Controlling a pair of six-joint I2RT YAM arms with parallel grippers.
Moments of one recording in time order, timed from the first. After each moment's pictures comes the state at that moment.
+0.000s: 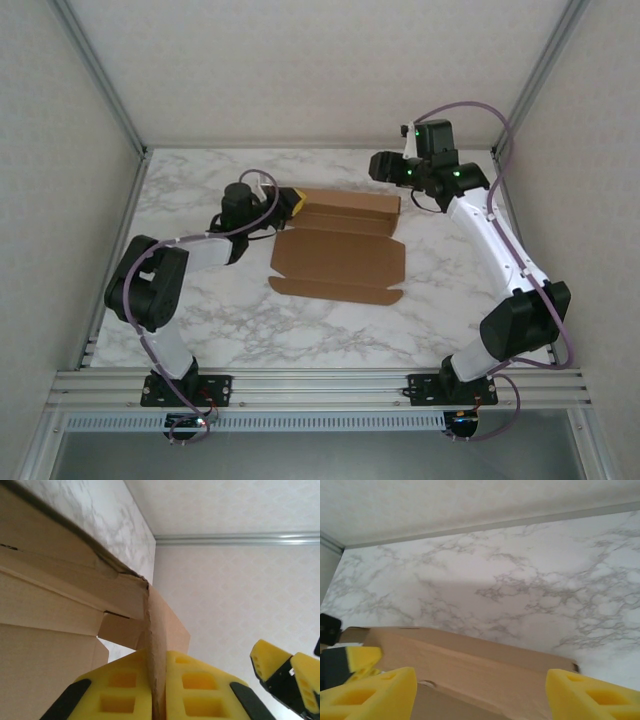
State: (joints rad) left arm -0.34 1.77 0.91 0.65 0.56 -1.38; right arm 0.34 1.55 1.58 -0.70 -0.15 0.35
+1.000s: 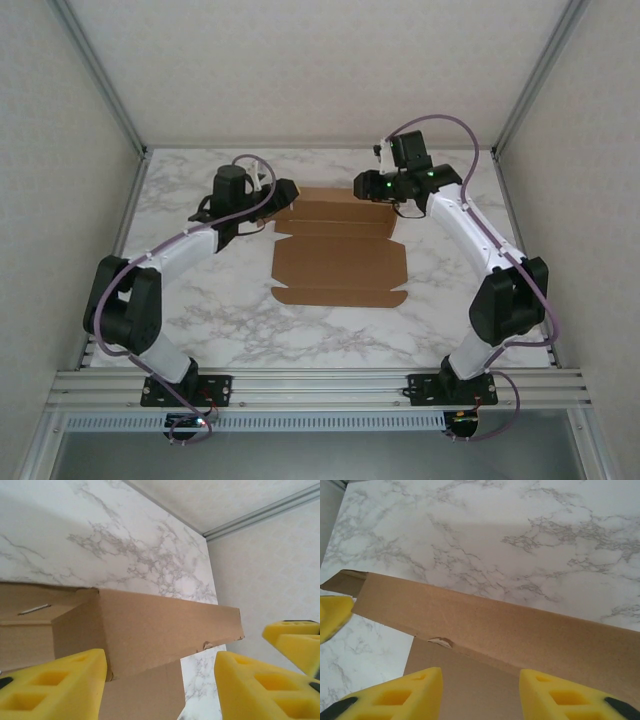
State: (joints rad) left arm -0.30 1.60 1.05 0.13 0.46 -0.82; right arm 0.40 1.66 1.55 -0.71 -0.26 0.32
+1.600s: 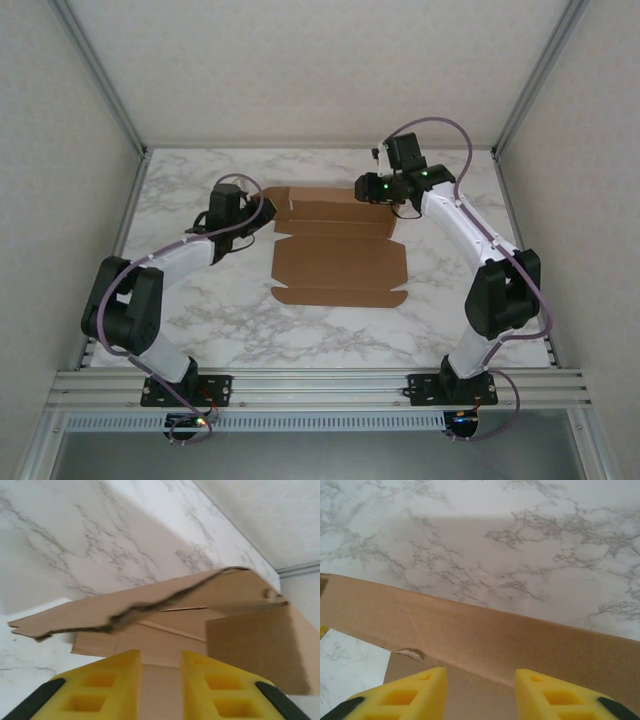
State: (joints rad) left arm -0.26 1.61 0.89 0.15 0.21 -0.84; right arm 0.40 1.71 1.54 -0.70 -0.21 0.32
